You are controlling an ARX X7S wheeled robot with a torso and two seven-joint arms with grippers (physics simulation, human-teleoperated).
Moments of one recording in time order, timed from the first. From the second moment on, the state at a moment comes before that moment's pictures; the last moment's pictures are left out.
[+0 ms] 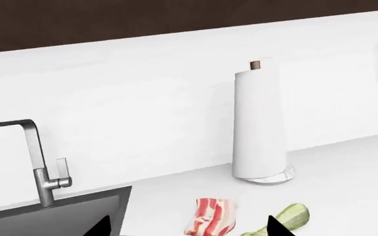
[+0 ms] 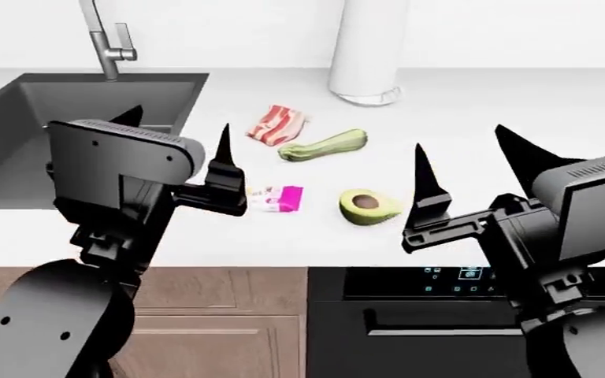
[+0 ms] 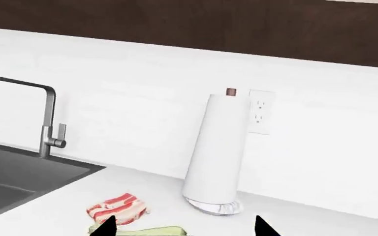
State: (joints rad) left arm -0.62 -0.17 0.08 0.80 -0.21 -1.15 -0.03; right arm 0.41 0.32 0.10 -0.85 0.37 0.93 -0.04
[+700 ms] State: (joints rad) left arm -0.91 -0.19 0.04 0.83 -0.33 -1.51 0.01; right arm 0.66 0.37 0.18 -0.91 0.60 1.26 -0.08
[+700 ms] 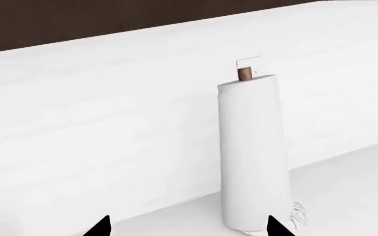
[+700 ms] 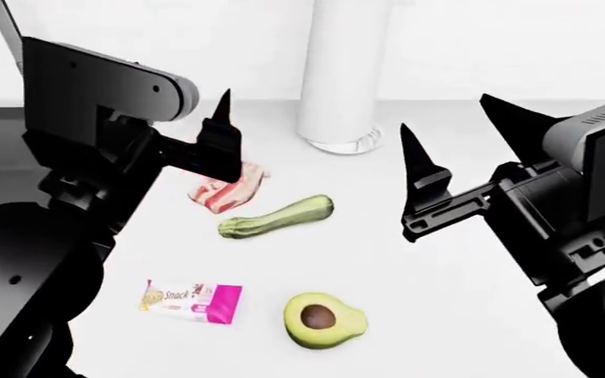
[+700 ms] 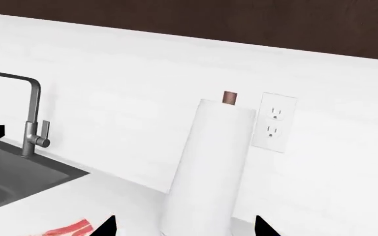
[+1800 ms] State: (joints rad) left arm -1.17 -0.36 0.23 0.54 -0.79 -1.51 -0.23; right arm 1.12 0.74 -0.13 -0.68 1.22 1.51 -0.37
